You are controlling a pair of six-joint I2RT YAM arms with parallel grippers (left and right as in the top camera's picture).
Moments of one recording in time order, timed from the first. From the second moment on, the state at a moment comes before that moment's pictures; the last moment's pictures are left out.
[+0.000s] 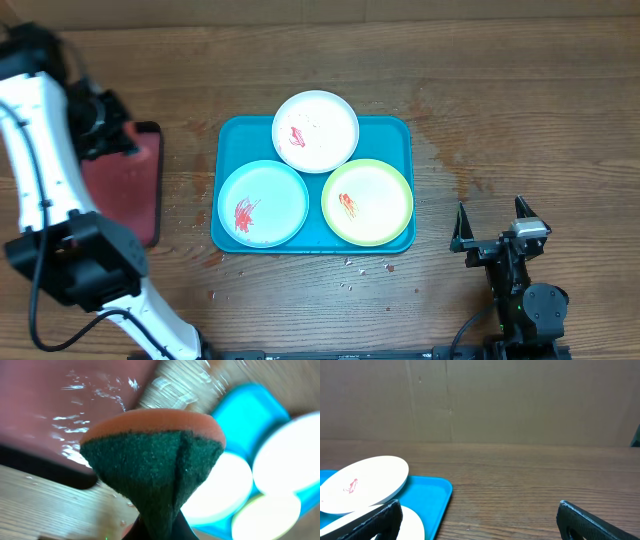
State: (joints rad) left arm 0.35 2.02 2.11 -1.63 0.18 -0.27; right arm 0.07 0.01 0.02 -0.04 -0.03 0.01
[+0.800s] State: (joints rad) left arm -0.23 1.93 1.72 -1.44 0.19 -0.23; right arm 0.07 0.01 0.02 -0.03 -0.05 0.03
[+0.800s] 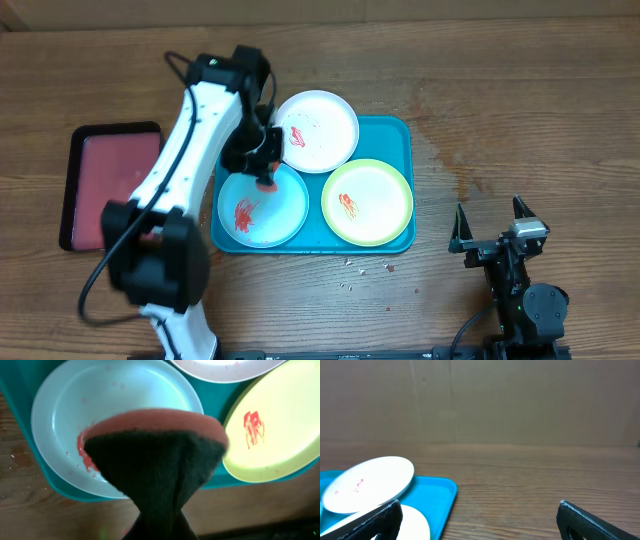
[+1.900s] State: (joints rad) left arm -0.23 1.73 1.02 -0.70 0.18 -0.34; right arm 0.07 0.90 0.95 -0.31 -0.61 0.16
